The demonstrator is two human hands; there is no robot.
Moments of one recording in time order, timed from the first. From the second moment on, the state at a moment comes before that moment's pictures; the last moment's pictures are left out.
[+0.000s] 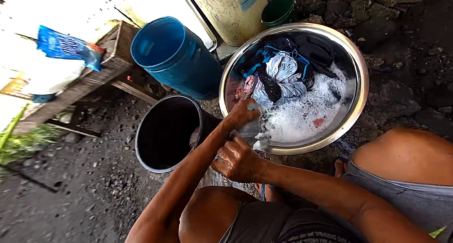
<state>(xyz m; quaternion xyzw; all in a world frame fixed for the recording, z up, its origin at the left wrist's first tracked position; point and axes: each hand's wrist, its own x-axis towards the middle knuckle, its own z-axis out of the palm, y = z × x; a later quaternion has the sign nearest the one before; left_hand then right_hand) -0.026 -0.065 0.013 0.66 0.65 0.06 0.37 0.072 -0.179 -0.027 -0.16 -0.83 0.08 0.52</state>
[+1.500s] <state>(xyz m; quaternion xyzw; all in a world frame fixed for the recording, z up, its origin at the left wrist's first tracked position) -0.155 -0.125 0.105 0.39 0.66 0.53 0.35 0.017 -0.132 0.036 -0.07 -0.73 0.18 0.66</state>
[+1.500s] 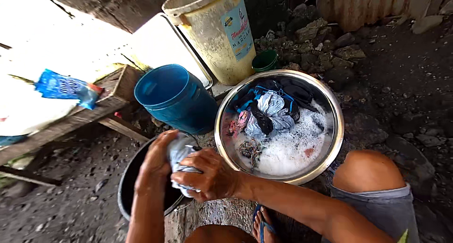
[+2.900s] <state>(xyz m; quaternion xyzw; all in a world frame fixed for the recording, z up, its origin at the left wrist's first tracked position) -0.018 0.000 -0.038 0.65 0.65 0.25 0.32 0.186 0.005 0.092 -0.37 -0.81 0.19 0.41</state>
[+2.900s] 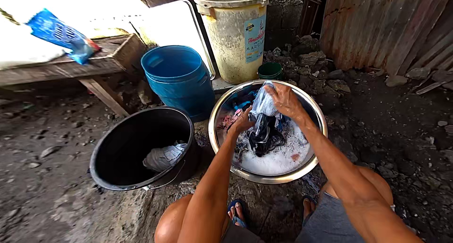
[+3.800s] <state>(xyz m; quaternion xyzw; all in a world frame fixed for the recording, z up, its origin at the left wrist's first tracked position) -0.007 -0.007 -0.069 0.59 0.75 0.07 0.30 0.283 0.029 0.067 -0.67 -0.71 0.16 0.15</state>
